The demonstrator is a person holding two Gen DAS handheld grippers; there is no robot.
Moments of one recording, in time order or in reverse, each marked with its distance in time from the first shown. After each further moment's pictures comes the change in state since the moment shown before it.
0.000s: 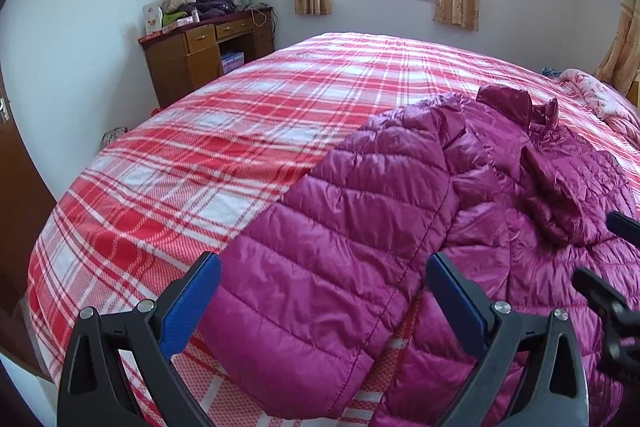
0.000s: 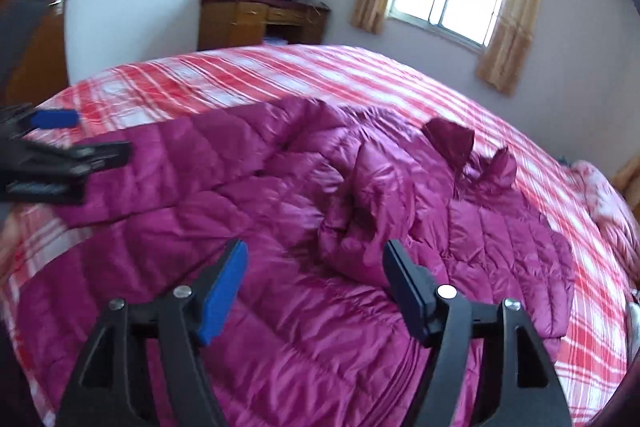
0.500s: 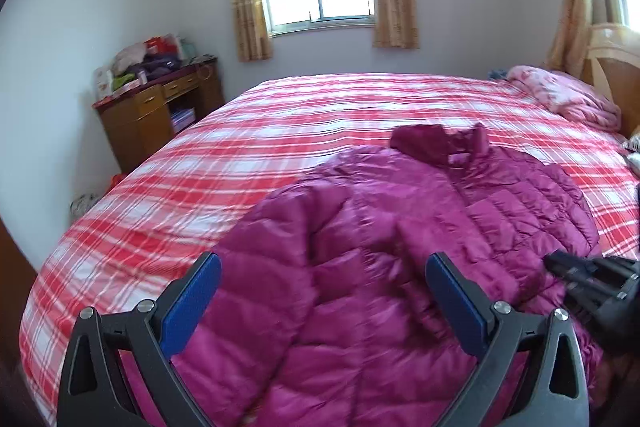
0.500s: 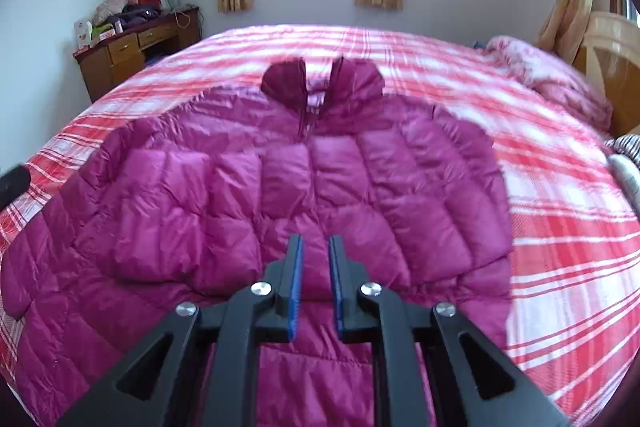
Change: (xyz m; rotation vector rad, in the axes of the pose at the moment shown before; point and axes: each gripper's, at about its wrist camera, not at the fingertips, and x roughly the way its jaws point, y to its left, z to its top) left arm -0.012 -0.131 0.052 0.171 -0.136 -0.109; right arm 0.043 -0.117 -0.035 0.462 0.181 -0.204
